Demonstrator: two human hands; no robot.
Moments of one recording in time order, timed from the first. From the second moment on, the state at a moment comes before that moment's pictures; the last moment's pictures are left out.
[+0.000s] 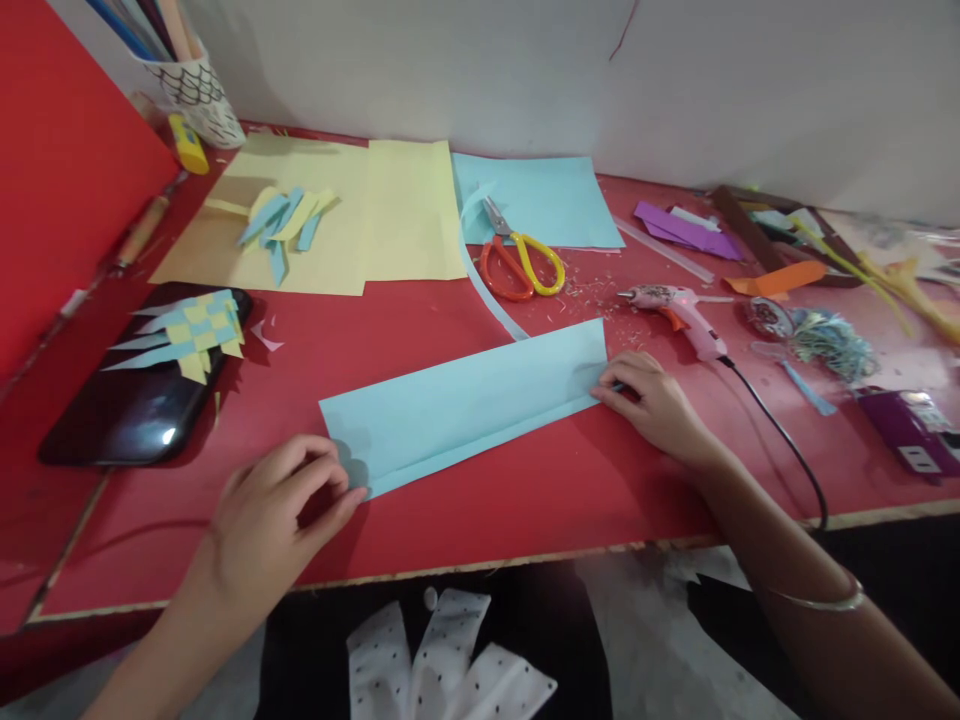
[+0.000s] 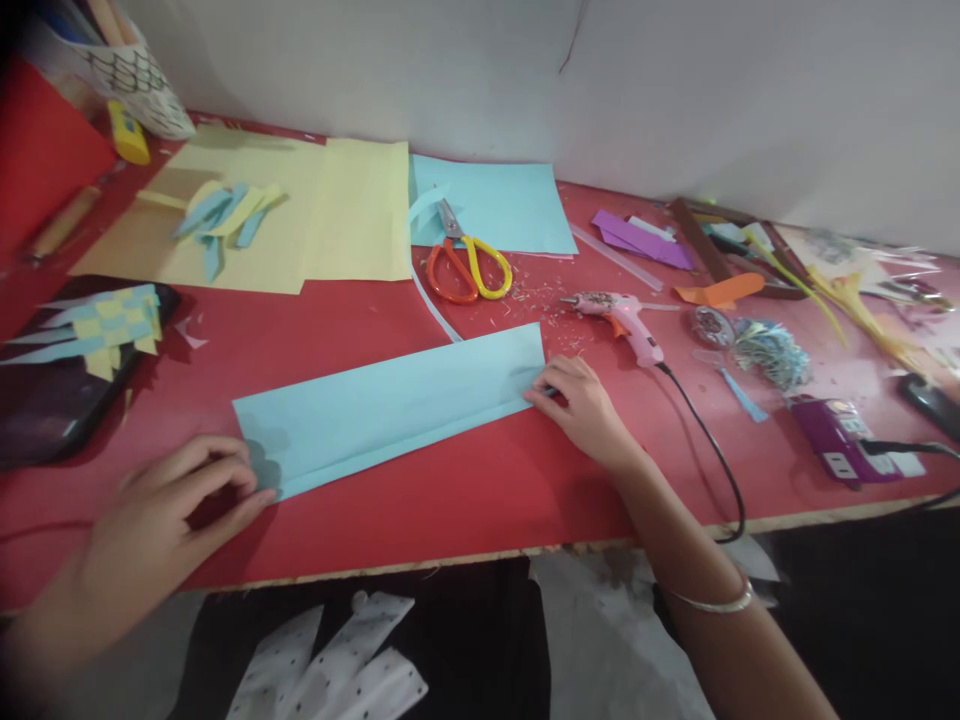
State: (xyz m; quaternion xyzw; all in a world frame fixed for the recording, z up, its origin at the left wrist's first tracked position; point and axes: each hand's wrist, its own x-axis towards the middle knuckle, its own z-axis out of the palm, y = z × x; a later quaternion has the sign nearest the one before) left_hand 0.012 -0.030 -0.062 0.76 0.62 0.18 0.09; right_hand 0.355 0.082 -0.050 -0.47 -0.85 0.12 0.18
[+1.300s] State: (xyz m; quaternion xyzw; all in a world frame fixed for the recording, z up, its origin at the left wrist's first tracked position) left_hand 0.065 -0.033 -0.059 0.87 0.47 0.10 0.03; right_hand 0.358 0.076 -0.052 -0.50 -0.84 0.06 0.20
